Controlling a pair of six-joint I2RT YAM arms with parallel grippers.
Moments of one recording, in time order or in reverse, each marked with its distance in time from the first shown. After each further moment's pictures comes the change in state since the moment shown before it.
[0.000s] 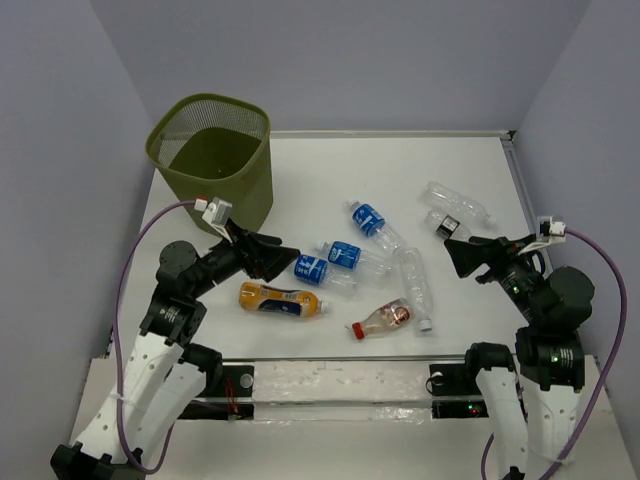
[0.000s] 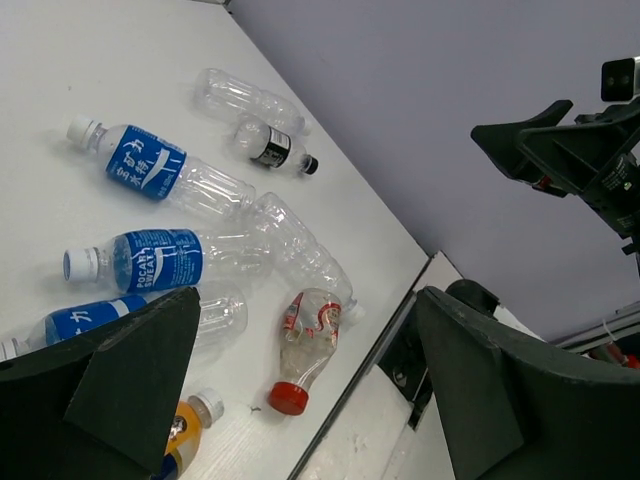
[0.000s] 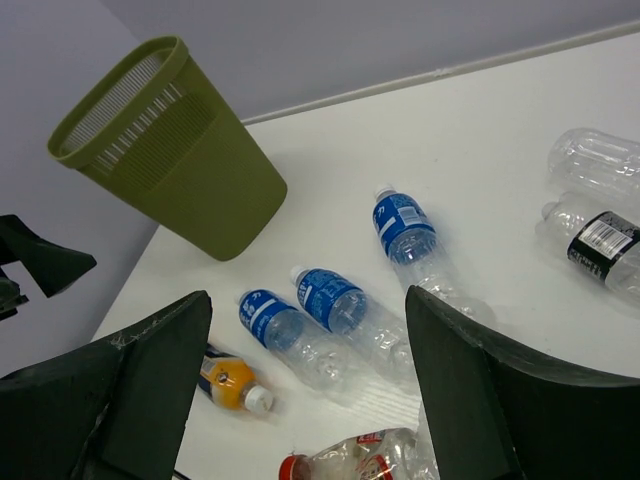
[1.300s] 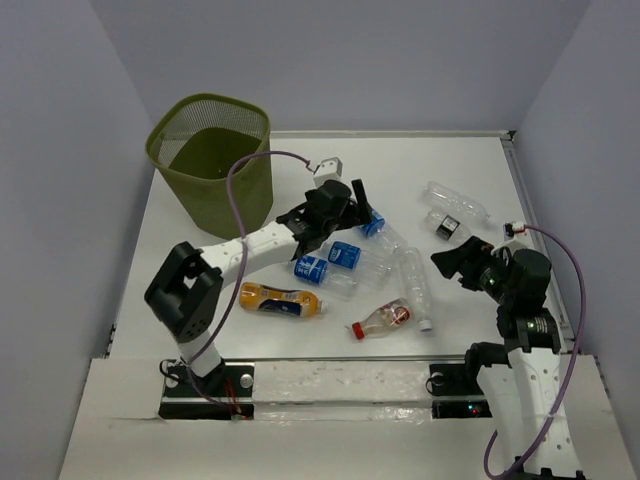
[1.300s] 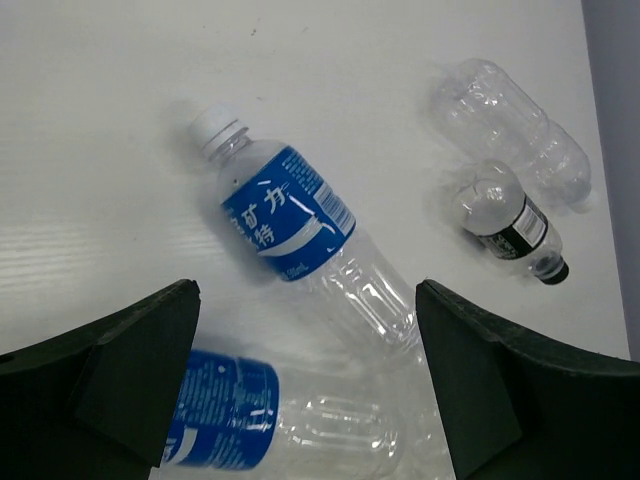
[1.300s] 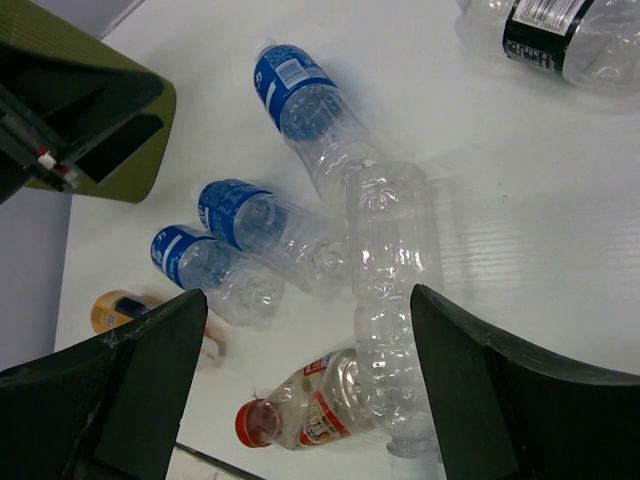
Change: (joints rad) left arm -0.461 1.077 0.595 -0.026 -0.880 -0.080; right arm 0.000 0.129 -0.238 -0.035 0.057 0.038
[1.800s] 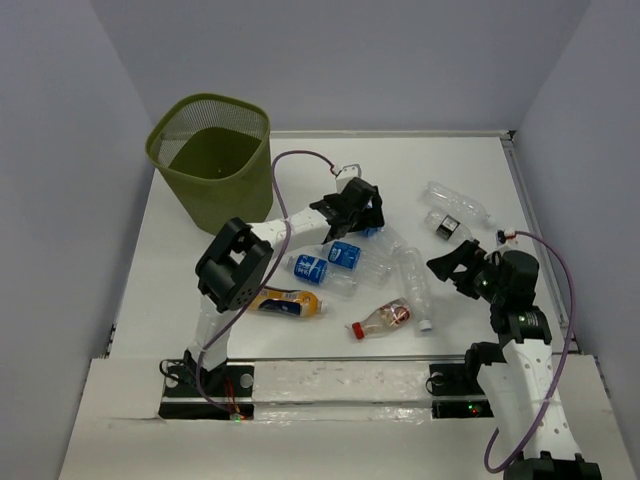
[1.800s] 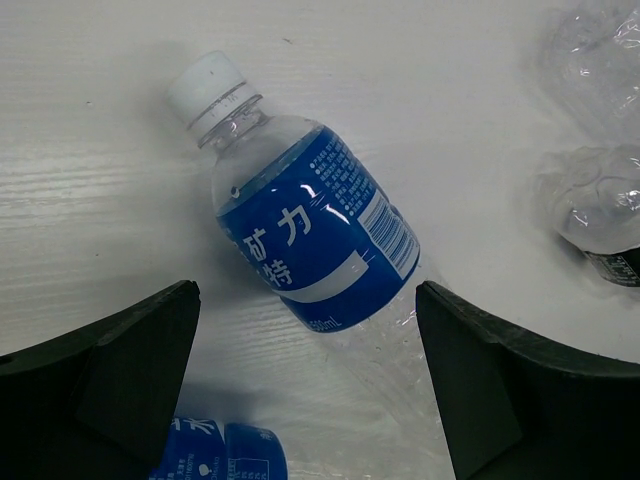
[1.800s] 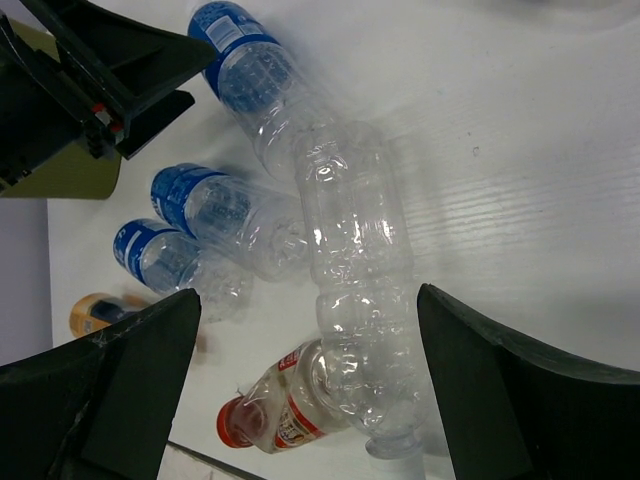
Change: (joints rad) left arm 0.003 0.370 0.304 -0.161 0.025 -0.016; right arm 0.000 0.052 -0.103 0.035 0.029 0.053
